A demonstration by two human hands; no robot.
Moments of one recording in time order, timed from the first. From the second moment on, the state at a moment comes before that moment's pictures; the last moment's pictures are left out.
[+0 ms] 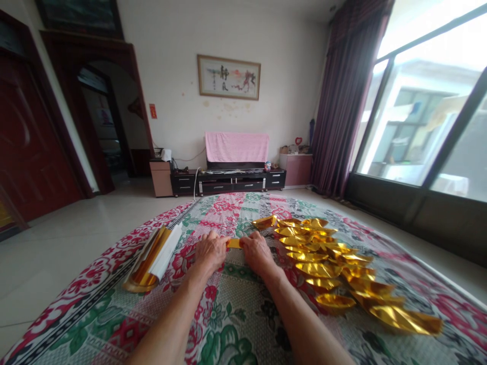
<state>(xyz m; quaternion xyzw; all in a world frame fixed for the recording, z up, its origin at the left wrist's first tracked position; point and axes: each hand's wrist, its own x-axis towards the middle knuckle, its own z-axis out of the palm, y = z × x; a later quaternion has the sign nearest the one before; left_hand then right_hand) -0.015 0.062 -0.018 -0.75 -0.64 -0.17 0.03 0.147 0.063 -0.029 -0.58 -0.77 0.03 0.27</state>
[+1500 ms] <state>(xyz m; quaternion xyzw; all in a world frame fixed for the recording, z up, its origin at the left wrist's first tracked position) -0.020 0.076 -0.028 -0.74 -0.52 -0.40 -0.11 0.144 0.057 -0.026 -0.56 -0.75 0.02 0.35</state>
